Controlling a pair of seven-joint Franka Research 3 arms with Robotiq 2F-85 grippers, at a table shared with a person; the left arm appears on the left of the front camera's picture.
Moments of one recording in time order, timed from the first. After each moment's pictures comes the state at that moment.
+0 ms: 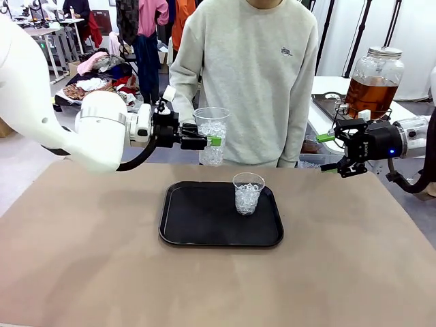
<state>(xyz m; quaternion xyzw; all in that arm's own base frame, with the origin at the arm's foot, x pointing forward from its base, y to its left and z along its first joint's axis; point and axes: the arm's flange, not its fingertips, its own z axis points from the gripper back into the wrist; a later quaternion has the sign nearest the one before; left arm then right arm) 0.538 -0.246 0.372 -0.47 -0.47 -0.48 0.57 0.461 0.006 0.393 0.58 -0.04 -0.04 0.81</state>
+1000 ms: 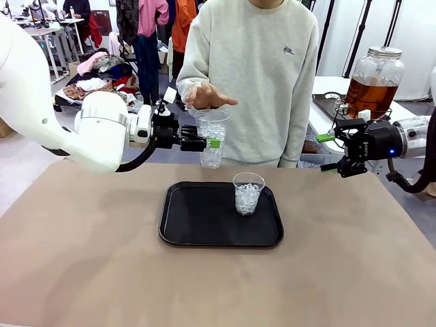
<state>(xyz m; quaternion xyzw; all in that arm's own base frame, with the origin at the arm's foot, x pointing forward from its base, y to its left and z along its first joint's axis) 0.538 -0.244 0.368 -0.46 -0.47 -0.49 0.58 0.461 0.006 0.393 0.58 -0.04 -0.04 0.81</state>
